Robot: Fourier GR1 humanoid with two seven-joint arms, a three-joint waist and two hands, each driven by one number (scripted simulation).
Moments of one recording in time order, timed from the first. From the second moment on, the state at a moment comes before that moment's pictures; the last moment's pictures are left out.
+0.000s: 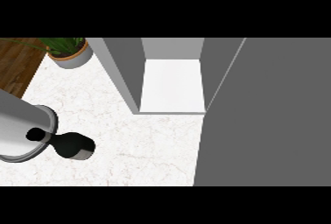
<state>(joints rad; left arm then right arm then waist) 0.28 0.06 0.21 -2.38 0.34 0.02 0.29 -0.13 -0.16 0.13 -2.47 -0.10 0.00 0.60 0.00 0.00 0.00</state>
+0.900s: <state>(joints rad) 0.13 0.10 0.22 -2.36 0.27 0.15 0.41 -0.39 -0.19 0.06 -2.50 -0.08 -0.10 0.89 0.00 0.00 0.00</state>
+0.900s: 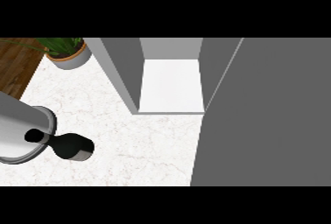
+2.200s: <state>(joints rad) 0.21 0.03 0.29 -1.93 0.22 0.00 0.05 -0.57 -0.23 -0.01 -2.49 -0.09 -0.12 1.01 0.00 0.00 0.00</state>
